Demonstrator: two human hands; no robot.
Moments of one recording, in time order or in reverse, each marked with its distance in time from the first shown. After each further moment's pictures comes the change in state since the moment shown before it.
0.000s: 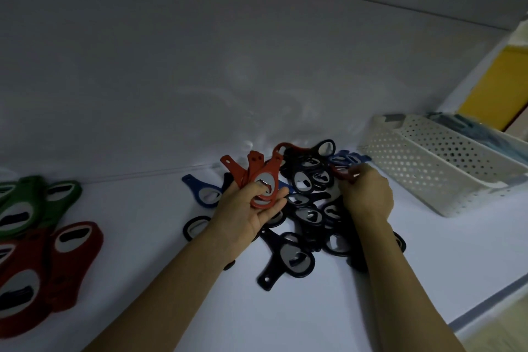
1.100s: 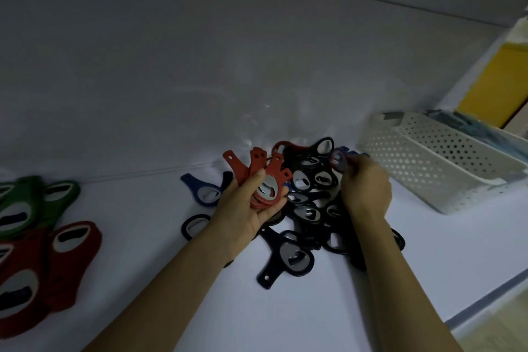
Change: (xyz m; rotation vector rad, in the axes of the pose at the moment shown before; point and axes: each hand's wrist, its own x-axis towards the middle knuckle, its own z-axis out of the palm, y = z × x) left_hand 0.001 0.000 -0.002 0.052 -0.038 0.015; right_hand -0.005 -0.009 -0.003 0.097 0.096 -0.097
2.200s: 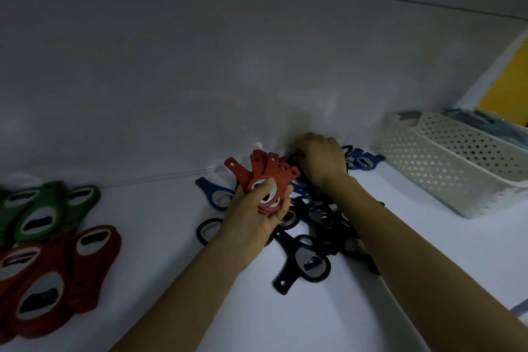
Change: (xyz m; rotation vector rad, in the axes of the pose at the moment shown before) left_hand -0.009 0.002 0.003 -0.114 0.091 0.020; right_hand 0.036 -0.057 0.059 -0.271 -0.232 -0.675
